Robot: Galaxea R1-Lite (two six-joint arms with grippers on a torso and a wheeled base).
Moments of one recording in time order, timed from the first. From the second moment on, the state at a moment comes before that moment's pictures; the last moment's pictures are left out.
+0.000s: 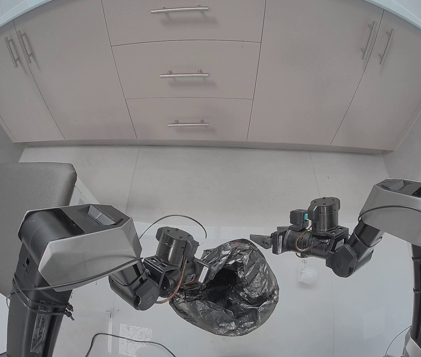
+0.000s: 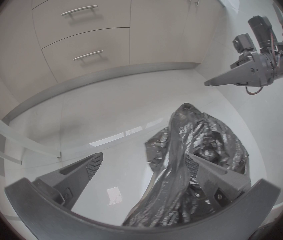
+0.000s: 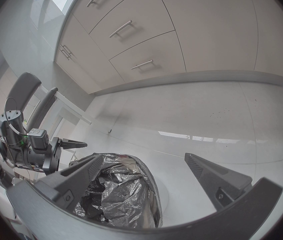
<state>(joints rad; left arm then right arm) -0.61 2.46 -0.93 -0.95 0.13 0.01 0.36 2.39 -0.89 -1.06 0.25 0.16</state>
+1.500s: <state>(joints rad) -0.45 2.51 -0.99 -0.95 0.17 -0.01 0.36 2.43 -0.91 -1.07 0.23 0.16</state>
